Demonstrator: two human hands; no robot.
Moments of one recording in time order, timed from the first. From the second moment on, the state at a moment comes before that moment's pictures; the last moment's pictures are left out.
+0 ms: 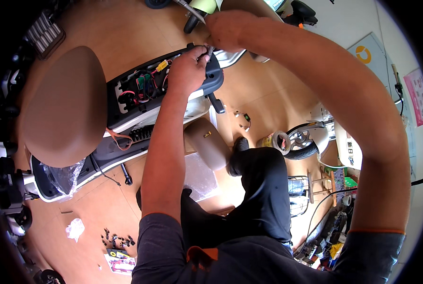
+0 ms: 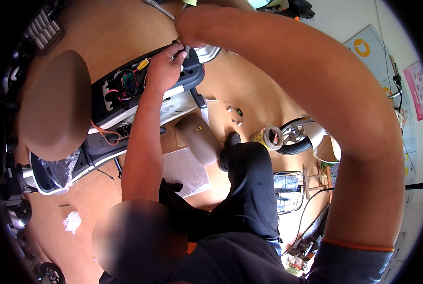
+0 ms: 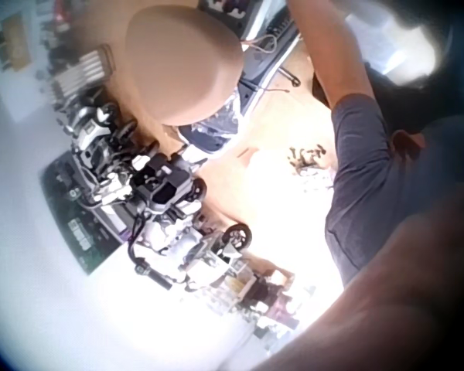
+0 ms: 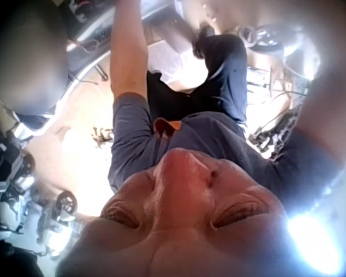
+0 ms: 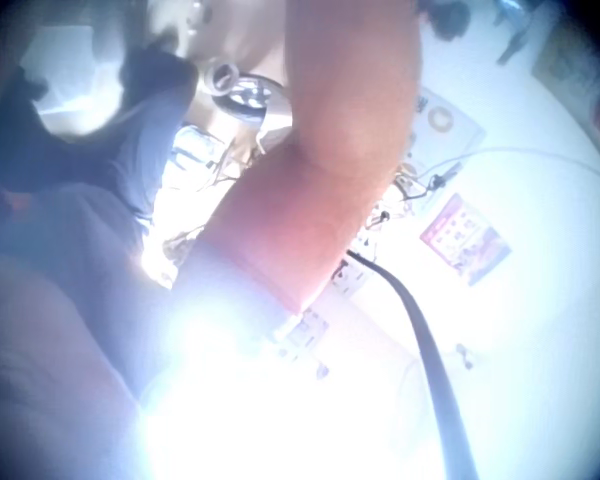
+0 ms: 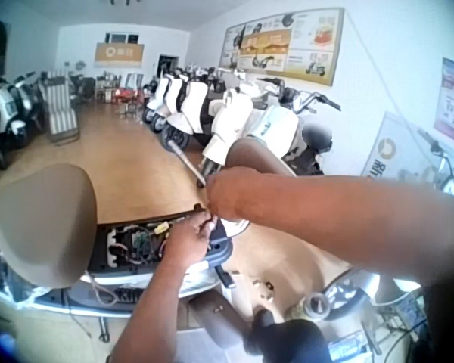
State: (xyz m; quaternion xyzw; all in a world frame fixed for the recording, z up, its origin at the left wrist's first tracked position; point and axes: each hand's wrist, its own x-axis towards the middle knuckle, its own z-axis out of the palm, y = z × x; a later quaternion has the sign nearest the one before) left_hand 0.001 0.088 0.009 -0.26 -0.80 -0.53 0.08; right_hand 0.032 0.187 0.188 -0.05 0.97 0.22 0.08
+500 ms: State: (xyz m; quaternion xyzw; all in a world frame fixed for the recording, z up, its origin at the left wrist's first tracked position) left_hand 0.005 0.098 0.005 -0.24 -0.82 -0.50 0.14; right_hand 0.014 0.196 0.210 -0.13 0.95 0.29 0.07
